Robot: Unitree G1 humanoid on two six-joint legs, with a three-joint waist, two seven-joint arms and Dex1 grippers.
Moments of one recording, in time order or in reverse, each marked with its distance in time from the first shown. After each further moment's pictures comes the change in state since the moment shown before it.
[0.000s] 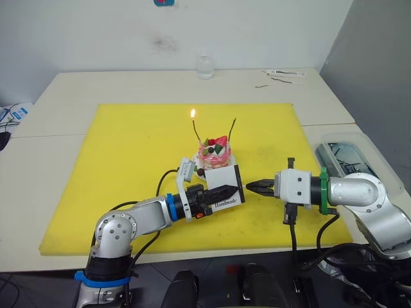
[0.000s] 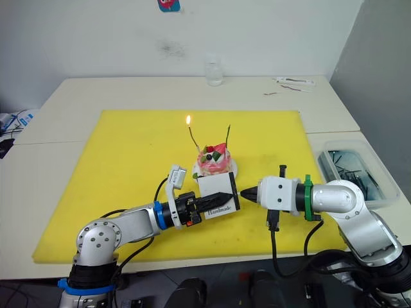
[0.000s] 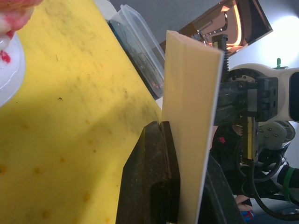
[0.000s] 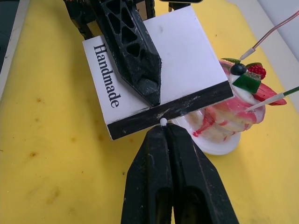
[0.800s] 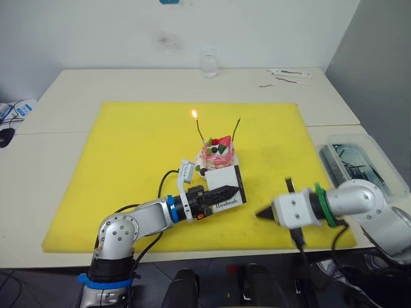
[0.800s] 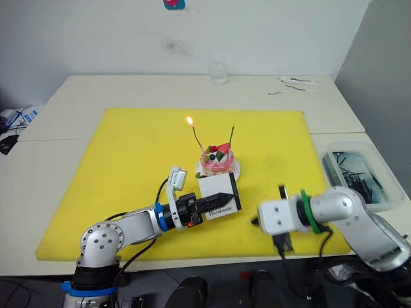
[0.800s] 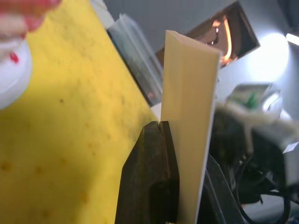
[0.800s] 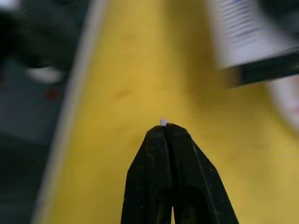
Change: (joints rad) left arm 0.015 -0.030 0.019 0.030 -0.004 -0.024 -0.034; right arm 0.057 -0.259 0.113 -0.084 0.010 0.079 0.261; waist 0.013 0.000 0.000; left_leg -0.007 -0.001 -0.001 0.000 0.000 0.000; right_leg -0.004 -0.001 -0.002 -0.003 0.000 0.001
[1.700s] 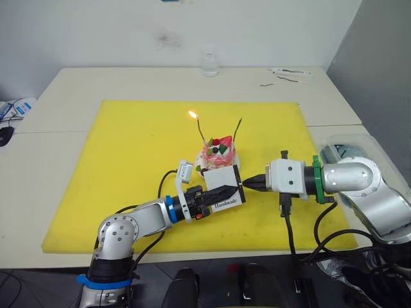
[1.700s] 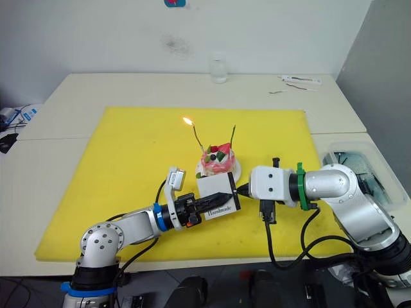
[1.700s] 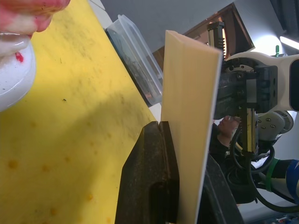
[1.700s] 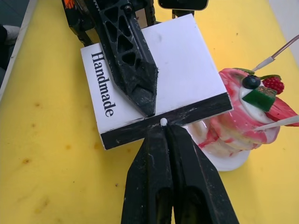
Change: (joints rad) left arm 0.007 0.009 -0.015 0.007 0.021 -0.003 -0.046; right arm -0.212 0.227 -0.039 0.084 0.004 0.075 -0.198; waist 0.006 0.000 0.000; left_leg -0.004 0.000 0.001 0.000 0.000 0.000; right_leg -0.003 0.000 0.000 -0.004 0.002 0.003
